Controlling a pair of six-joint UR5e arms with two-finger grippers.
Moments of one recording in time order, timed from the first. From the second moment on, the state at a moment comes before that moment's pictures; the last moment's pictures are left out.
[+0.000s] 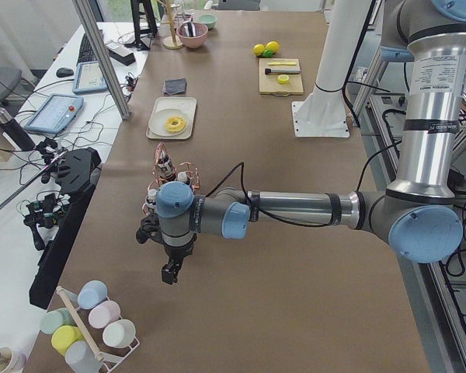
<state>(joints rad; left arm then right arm) -1.55 -1.62 -1.53 -1.71 -2.24 0.21 1.62 -1.50 1.61 -1.70 2.37 -0.21</state>
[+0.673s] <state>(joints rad) -1.55 -1.62 -1.53 -1.71 -2.24 0.20 1.62 -1.47 1.62 -1.74 2.37 -0.21</state>
